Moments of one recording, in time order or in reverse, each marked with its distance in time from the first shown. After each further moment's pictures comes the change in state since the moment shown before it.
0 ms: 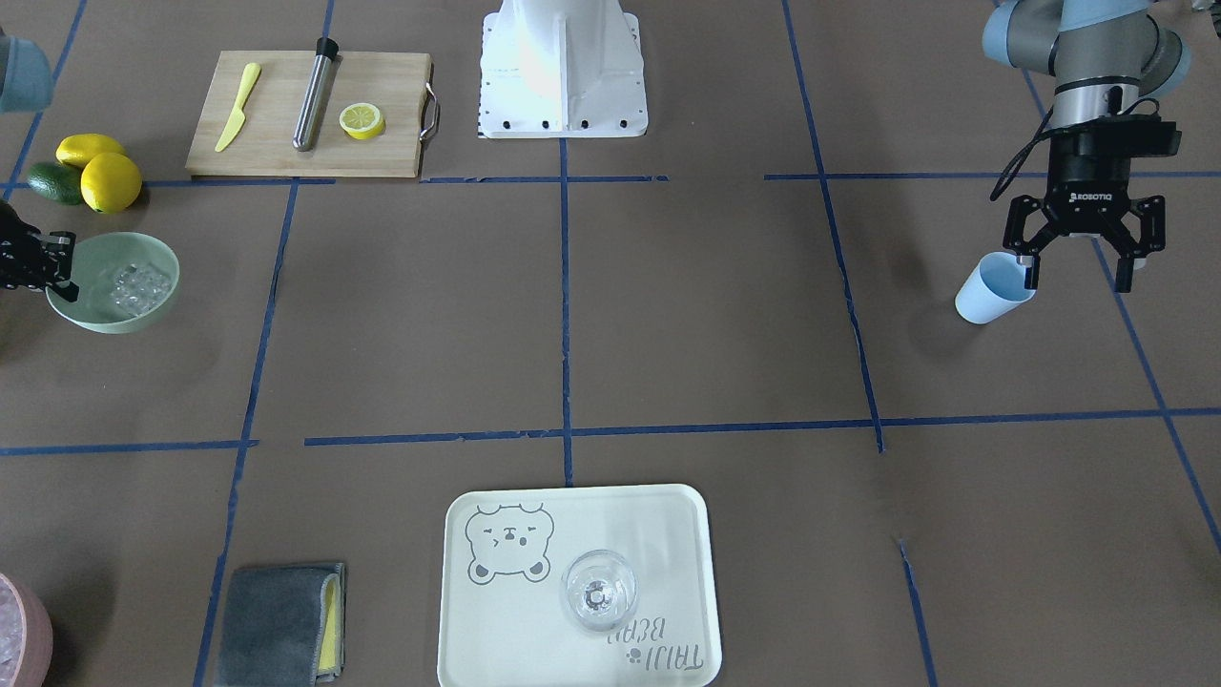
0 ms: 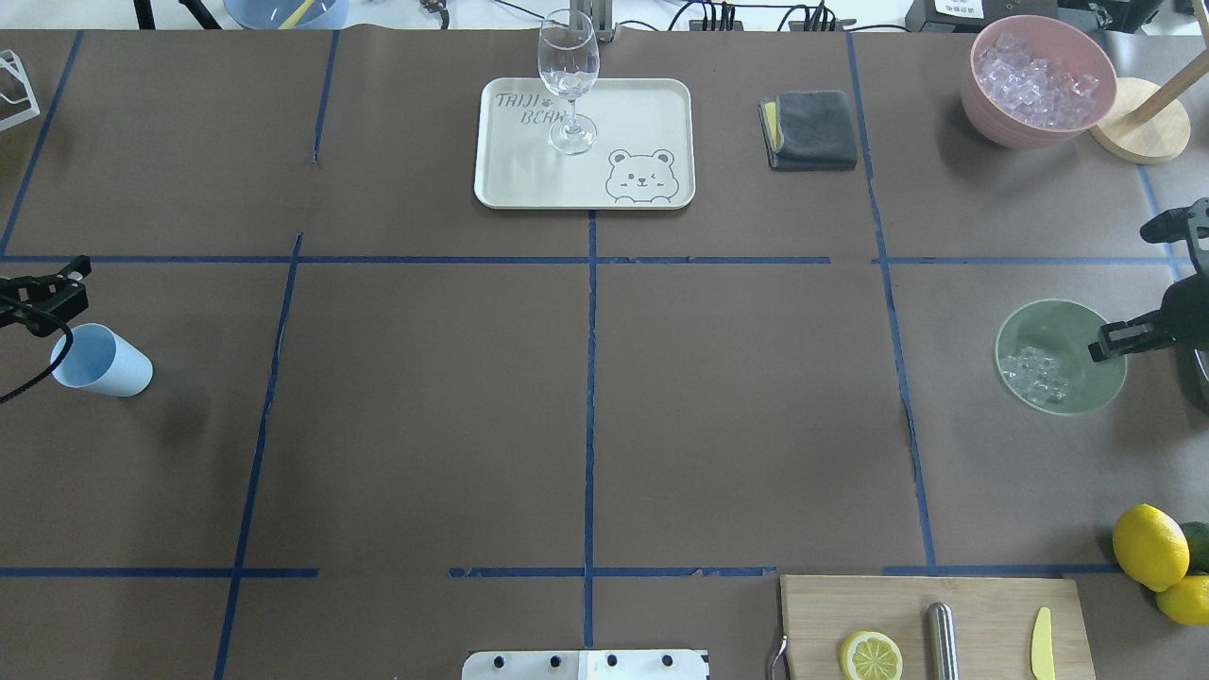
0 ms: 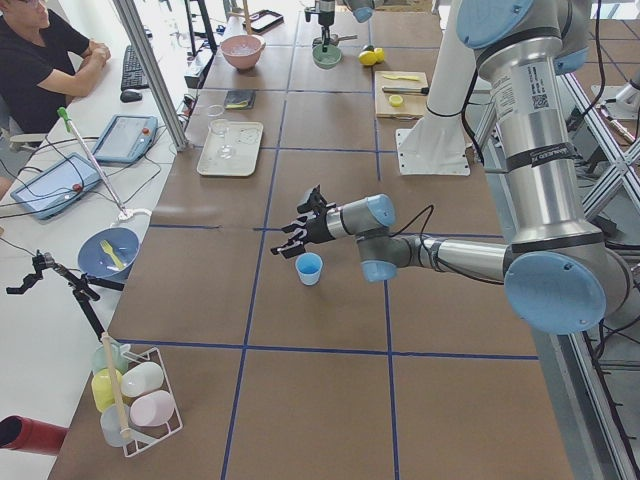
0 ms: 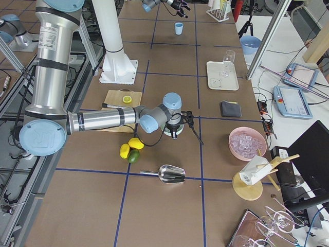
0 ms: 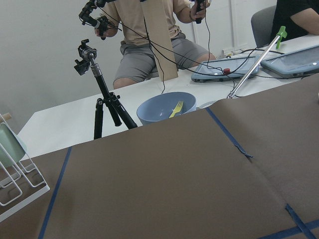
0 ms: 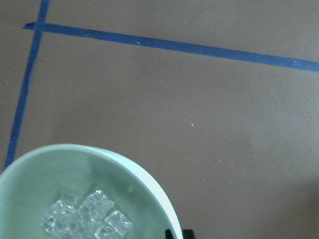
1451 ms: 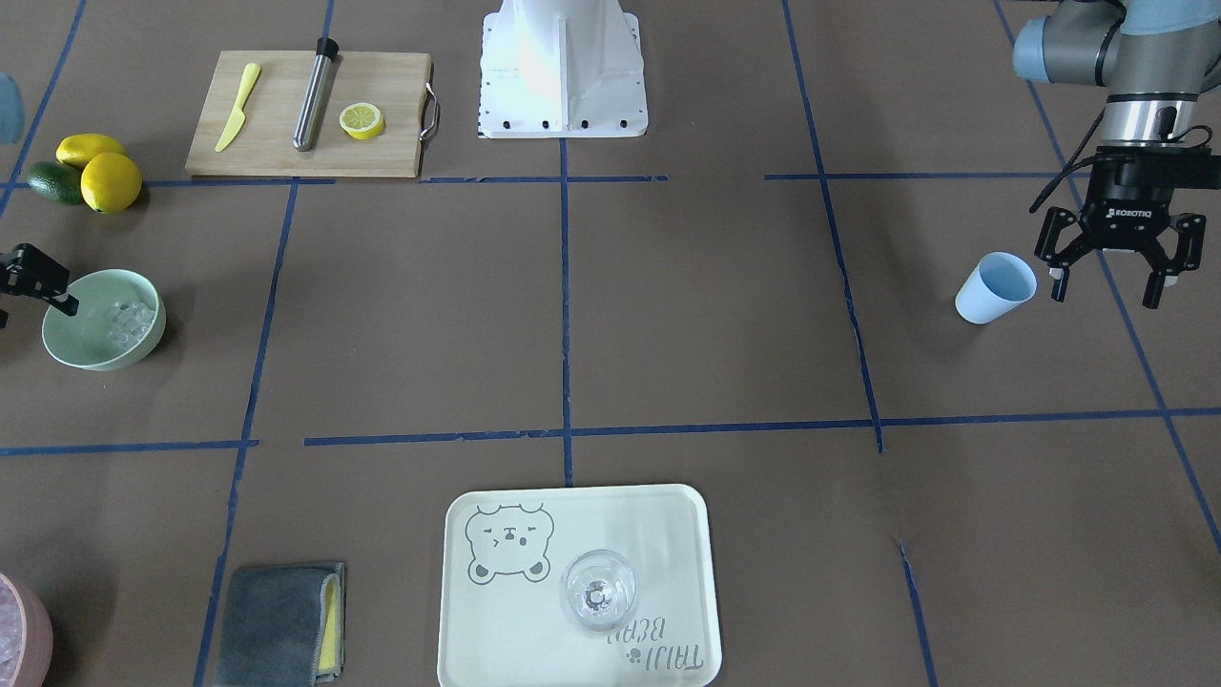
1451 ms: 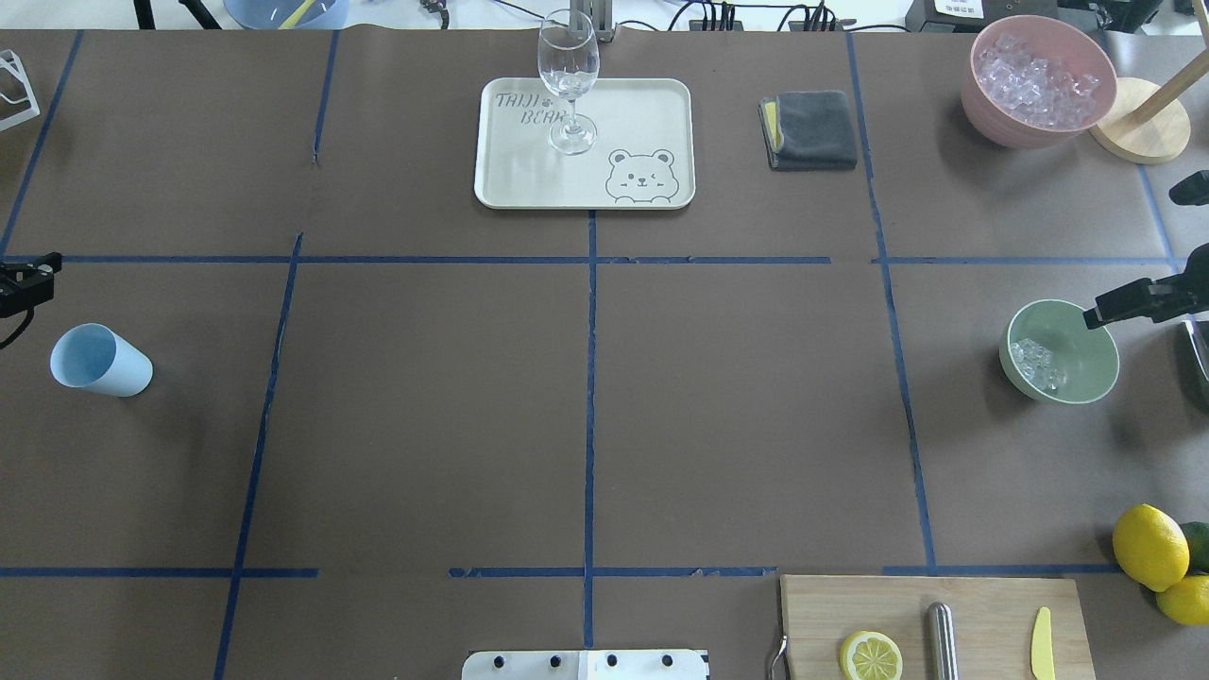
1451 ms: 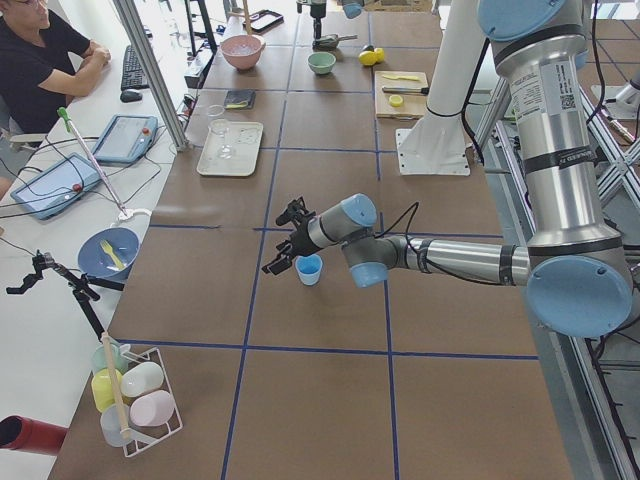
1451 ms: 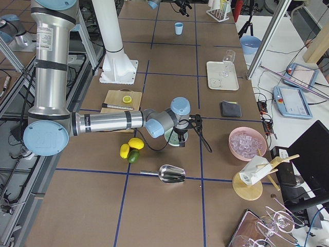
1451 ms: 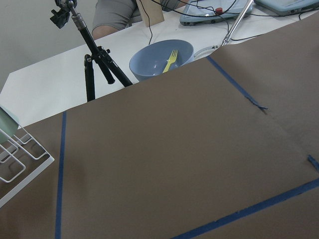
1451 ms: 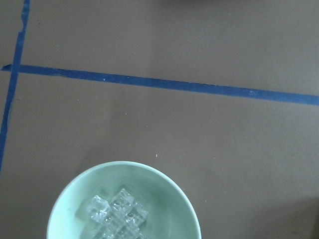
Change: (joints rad) left arm -0.204 -0.029 0.016 0.185 -0.317 0.125; right arm 0.116 0.072 -0.064 -0.015 0.056 -0.073
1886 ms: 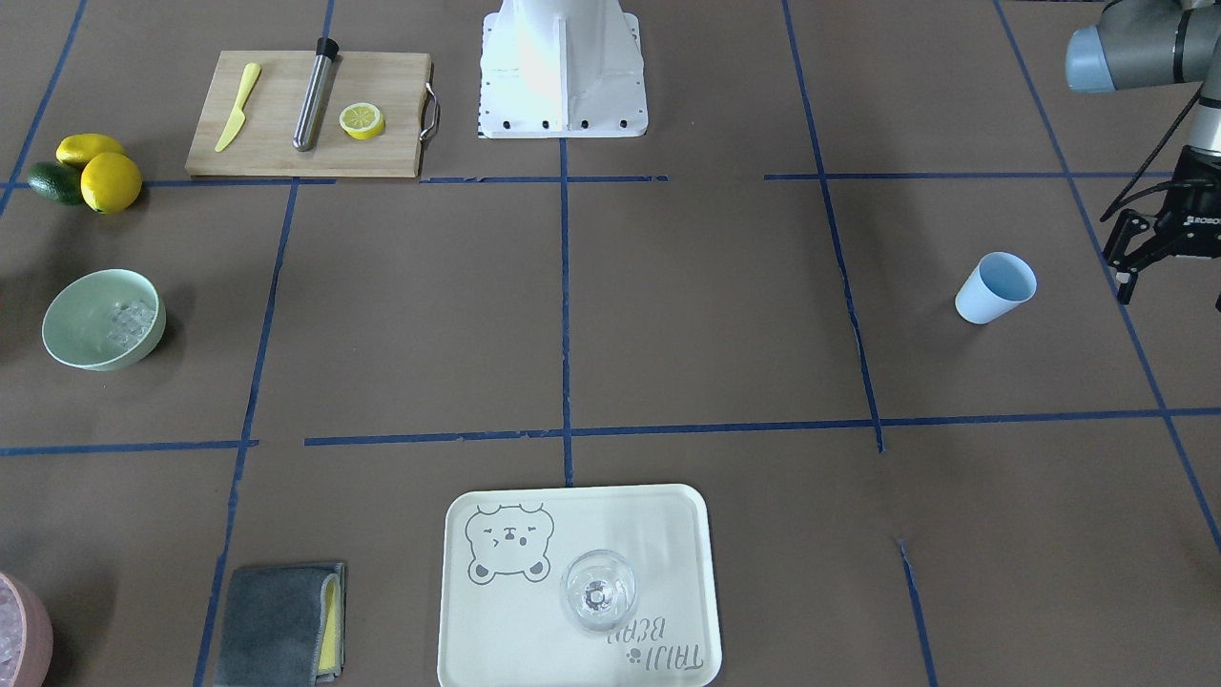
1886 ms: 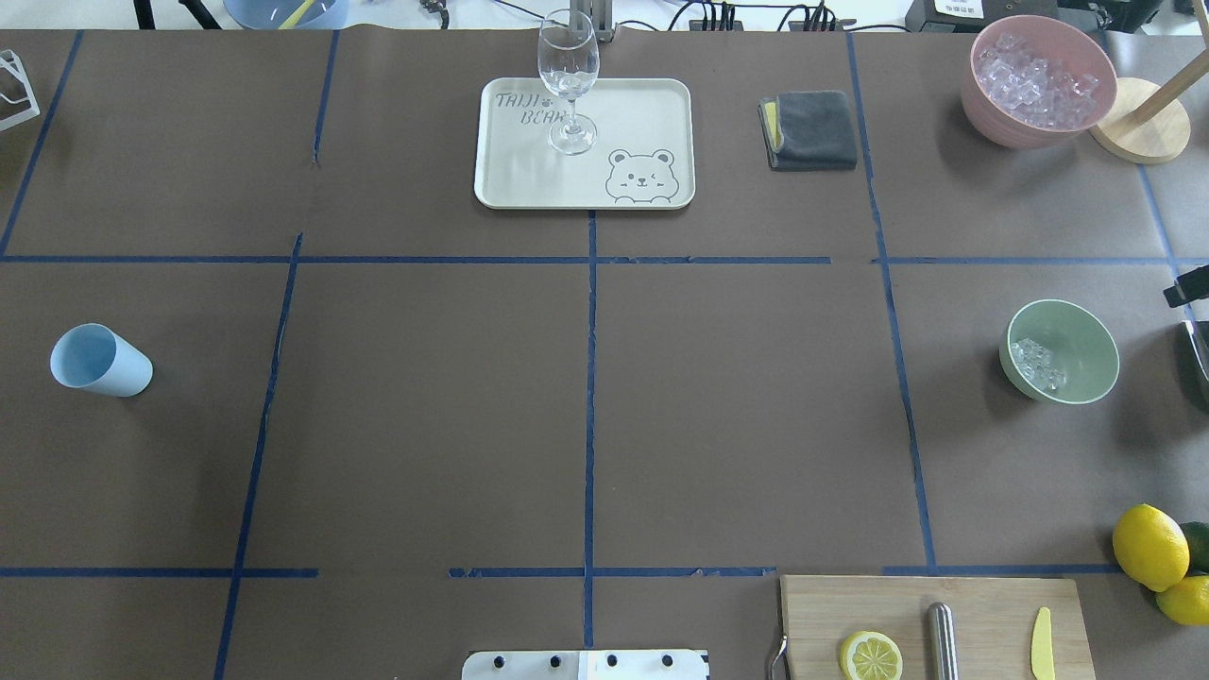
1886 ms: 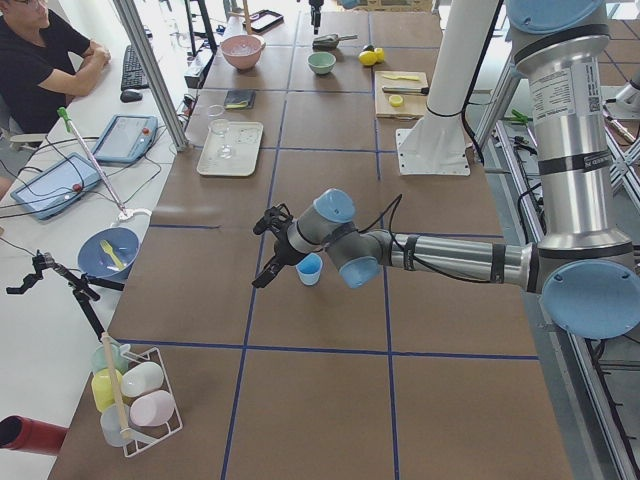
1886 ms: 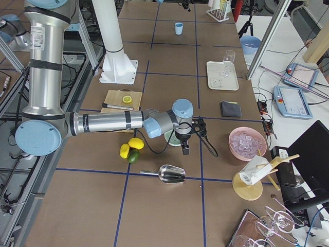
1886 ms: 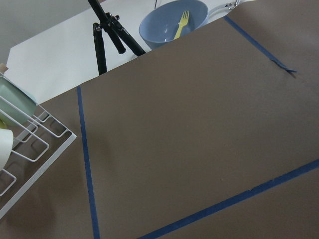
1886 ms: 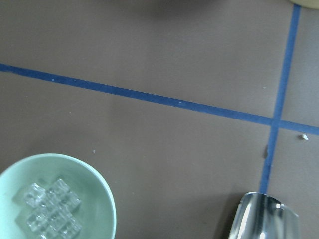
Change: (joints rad) left arm -0.233 -0.067 -0.001 0.252 -0.314 0.194; right arm 0.127 0.002 0.037 -0.209 -0.035 -0.276
